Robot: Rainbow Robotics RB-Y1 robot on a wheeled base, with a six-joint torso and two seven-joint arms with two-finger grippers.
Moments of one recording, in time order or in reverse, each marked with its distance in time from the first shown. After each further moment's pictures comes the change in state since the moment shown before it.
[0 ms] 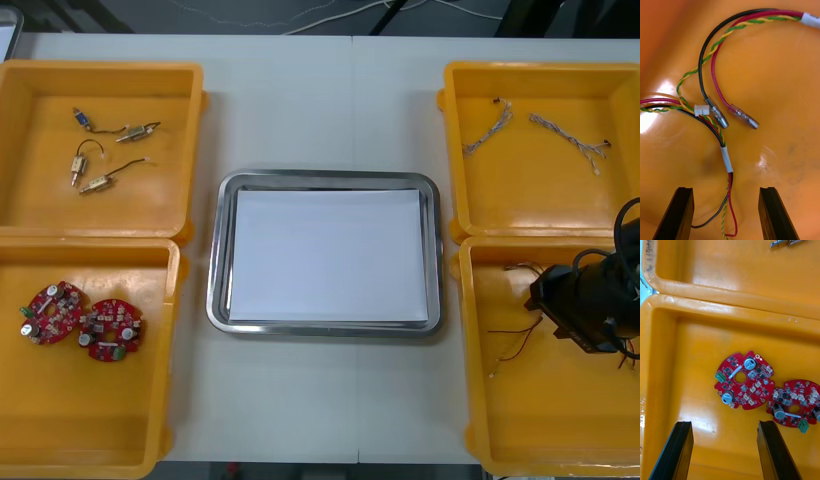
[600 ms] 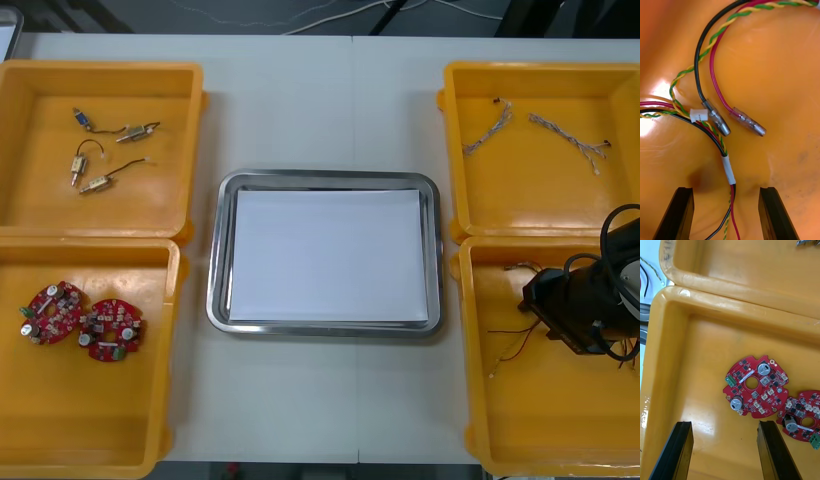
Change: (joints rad) right arm 0.000 0.029 0.020 0.027 0.044 -0.031 0.000; left arm -0.002 -0.070 -0.013 0.033 -0.103 -0.022 0.000
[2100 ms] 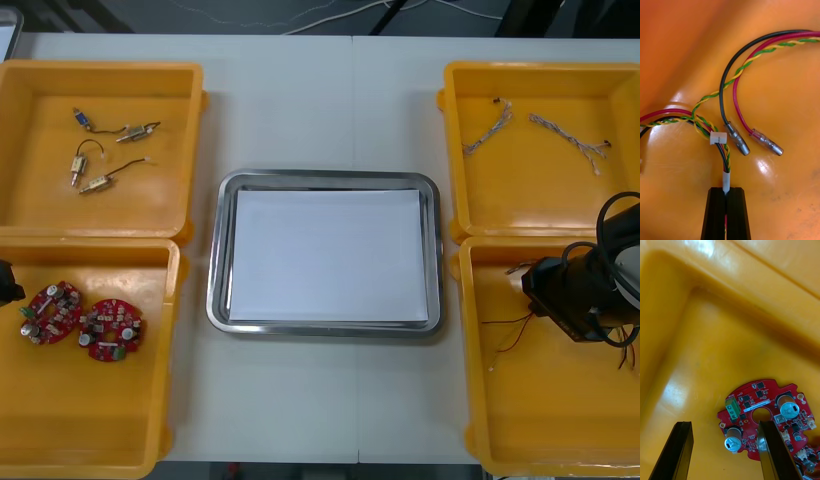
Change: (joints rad) right arm -0.056 0.000 0.012 0.040 0.008 0.010 0.001; left arm -0.216 -0.080 -0.038 0.382 -0.133 0.022 0.072
